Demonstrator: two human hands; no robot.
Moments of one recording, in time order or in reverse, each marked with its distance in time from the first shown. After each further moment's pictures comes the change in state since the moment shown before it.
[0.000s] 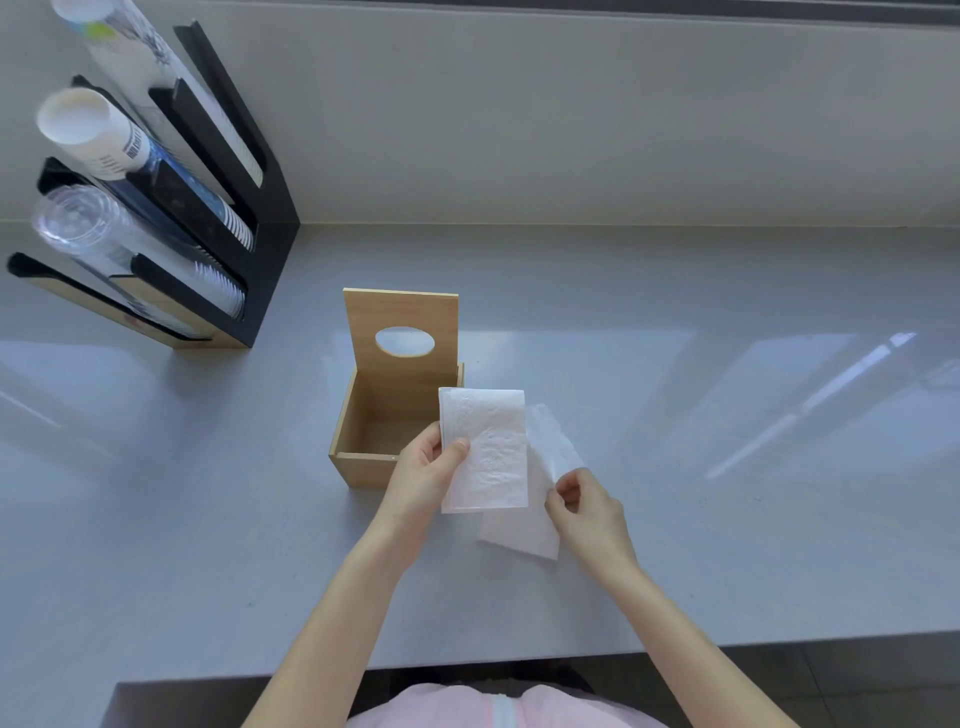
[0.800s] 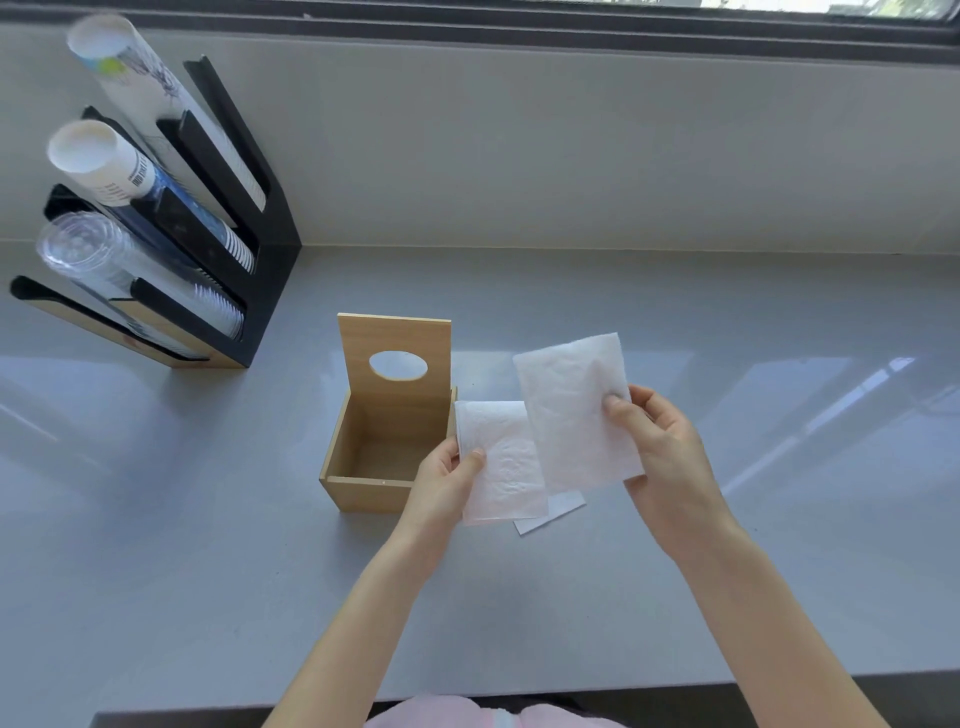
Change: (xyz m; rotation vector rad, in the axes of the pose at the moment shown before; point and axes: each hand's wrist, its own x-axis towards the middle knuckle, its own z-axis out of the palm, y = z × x) left_hand 0.011 0.005 0.024 -0.004 0.004 -0.032; right_hand 0.001 -0.067 -0.084 0.836 -0.063 -0.130
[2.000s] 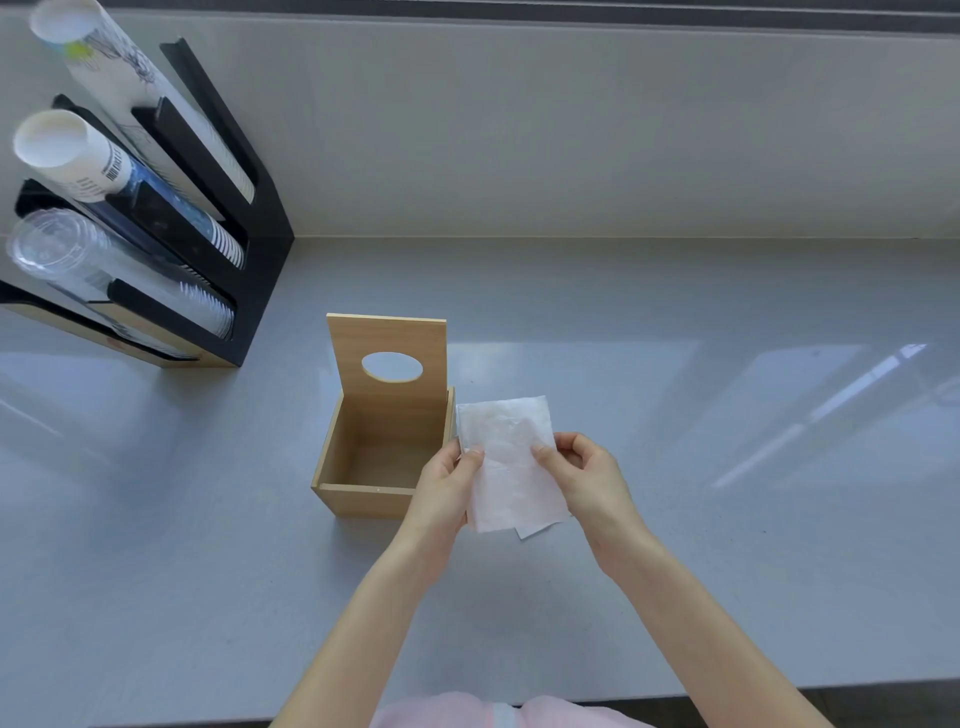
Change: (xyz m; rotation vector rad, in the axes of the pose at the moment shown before) left_hand 0.010 -0.001 0.005 -0.008 0.022 -0.089; right_hand 0.019 0.053 0.023 -0.257 -0.025 0.189
